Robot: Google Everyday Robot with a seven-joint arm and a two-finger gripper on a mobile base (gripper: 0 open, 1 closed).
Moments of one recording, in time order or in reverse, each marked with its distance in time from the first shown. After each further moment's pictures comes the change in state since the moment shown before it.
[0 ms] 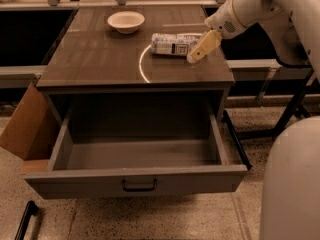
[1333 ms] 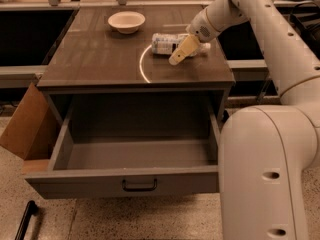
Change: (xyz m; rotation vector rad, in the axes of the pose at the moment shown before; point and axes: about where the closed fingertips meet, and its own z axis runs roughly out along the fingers) arm -0.010 -0.018 0.077 -0.067 0.025 0.027
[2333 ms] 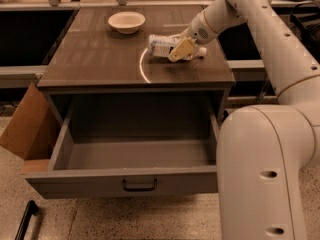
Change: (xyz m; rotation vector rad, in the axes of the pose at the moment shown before) arm 0.001 0.006 0.009 -0.026 0.017 -0.004
